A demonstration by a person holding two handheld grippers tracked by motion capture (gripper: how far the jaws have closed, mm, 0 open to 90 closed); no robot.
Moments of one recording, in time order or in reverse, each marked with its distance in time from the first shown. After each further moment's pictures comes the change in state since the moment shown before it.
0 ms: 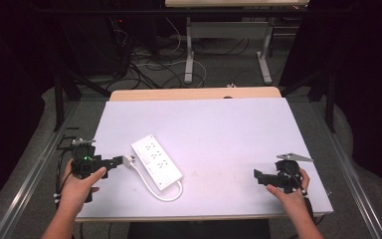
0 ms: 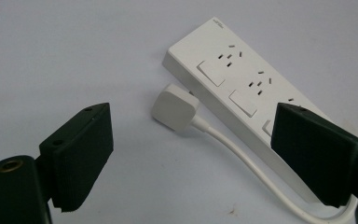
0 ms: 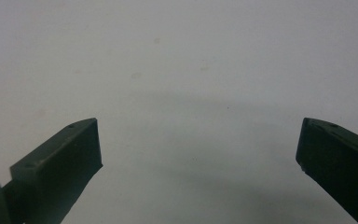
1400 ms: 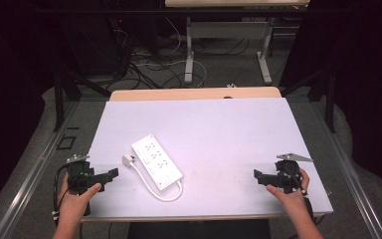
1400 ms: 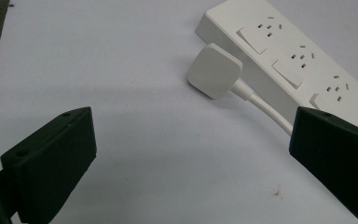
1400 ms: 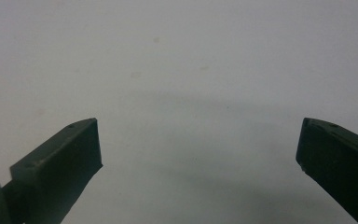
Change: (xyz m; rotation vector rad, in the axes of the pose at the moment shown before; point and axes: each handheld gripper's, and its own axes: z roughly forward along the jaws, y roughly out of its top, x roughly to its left) left arm 0.027 -0.046 0.013 -0.061 0.013 -0.038; right arm 0.001 0.000 0.000 0.000 -0.003 0.003
